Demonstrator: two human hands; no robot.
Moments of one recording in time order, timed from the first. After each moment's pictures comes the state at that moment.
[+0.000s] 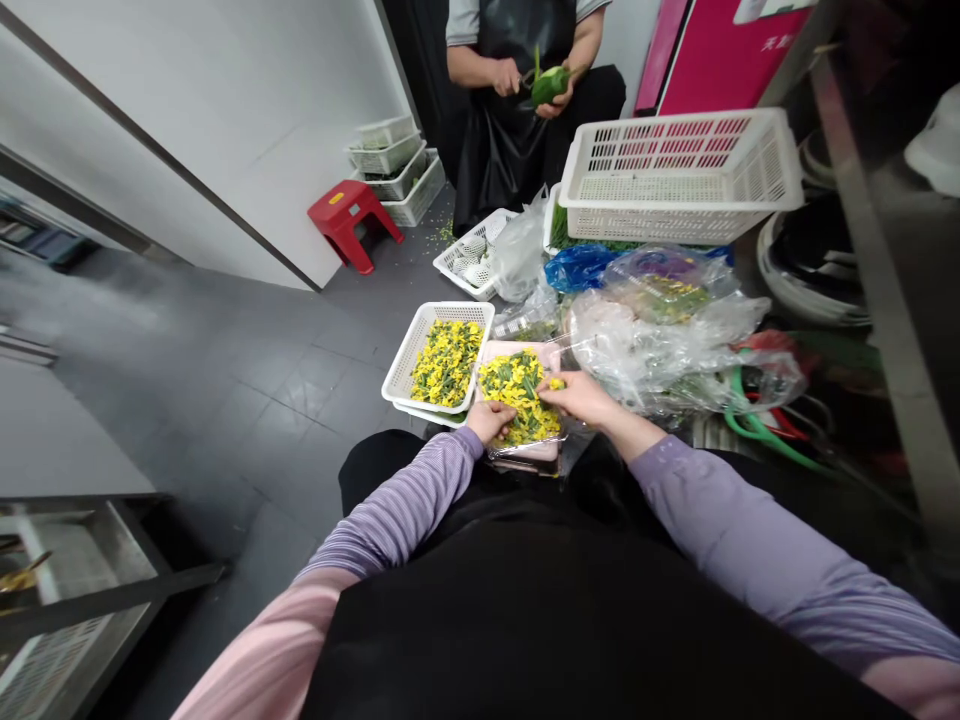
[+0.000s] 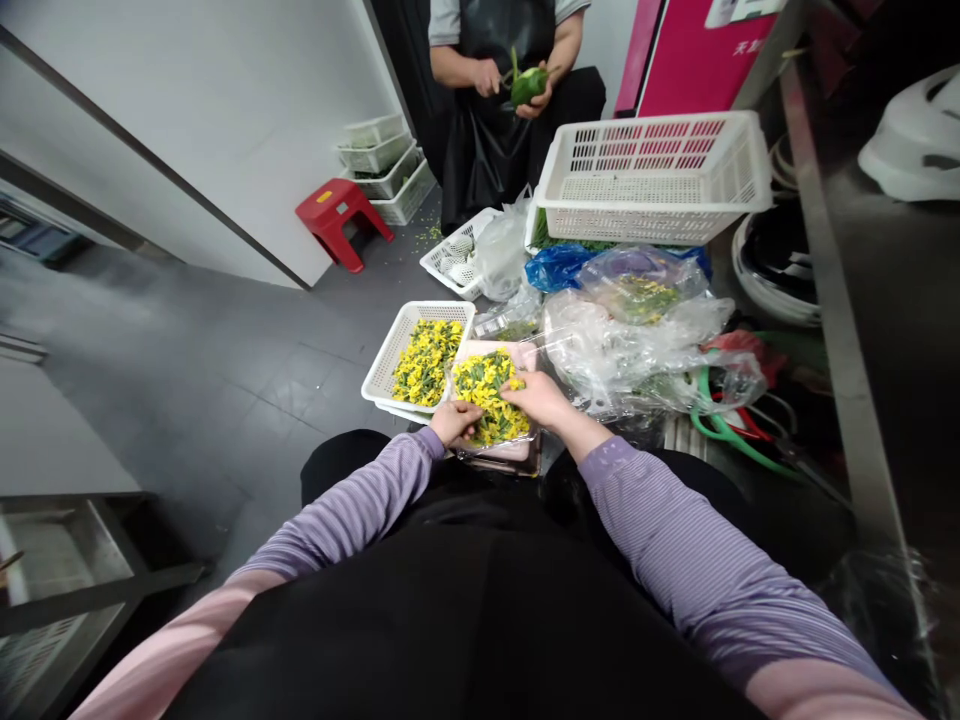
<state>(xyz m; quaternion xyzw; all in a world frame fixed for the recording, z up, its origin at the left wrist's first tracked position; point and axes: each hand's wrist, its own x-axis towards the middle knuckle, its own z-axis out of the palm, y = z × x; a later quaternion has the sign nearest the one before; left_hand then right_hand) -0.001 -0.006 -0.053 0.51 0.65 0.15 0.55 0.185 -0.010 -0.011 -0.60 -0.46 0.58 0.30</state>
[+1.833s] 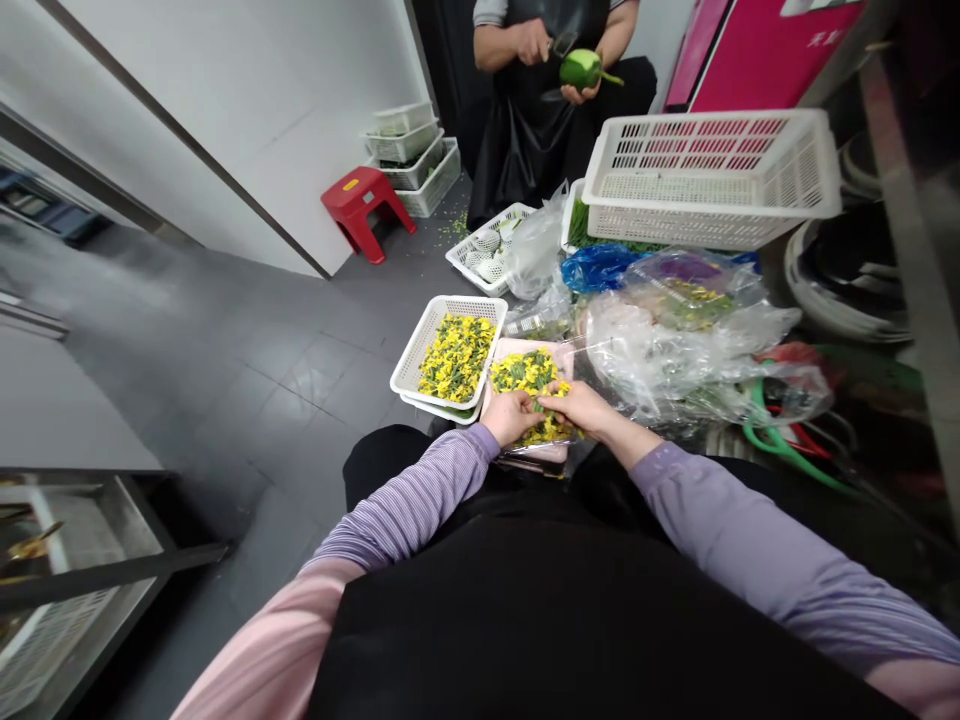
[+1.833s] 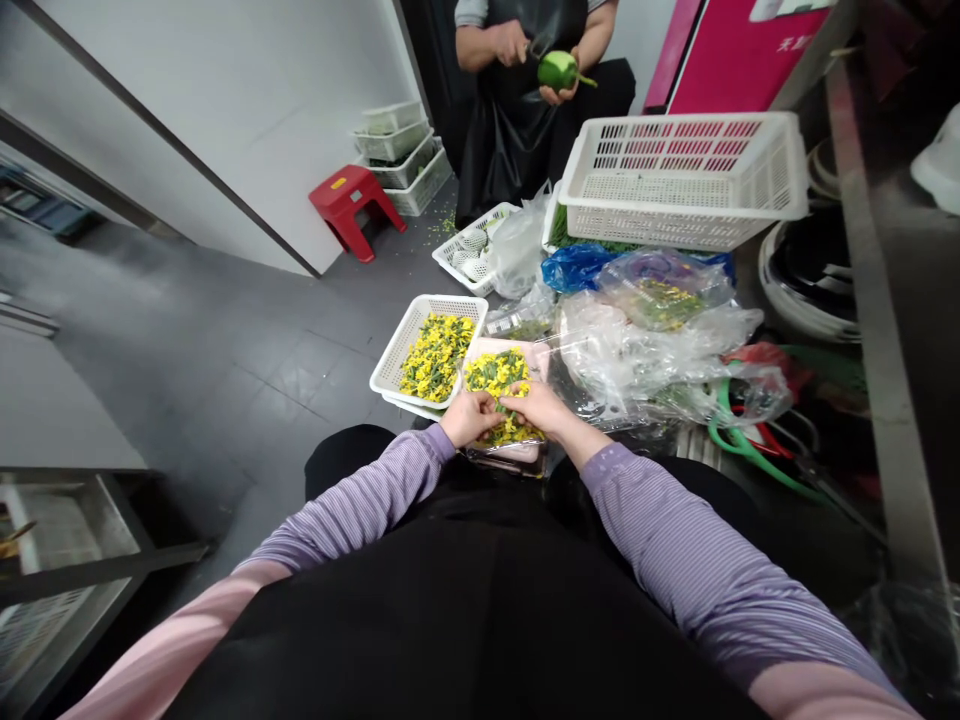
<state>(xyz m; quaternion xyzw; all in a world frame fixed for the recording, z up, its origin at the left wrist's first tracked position) 0.009 -0.007 -0.013 0.64 0.57 0.14 0.50 0.165 -0.013 -0.028 -0.54 -0.42 0.64 0.34</state>
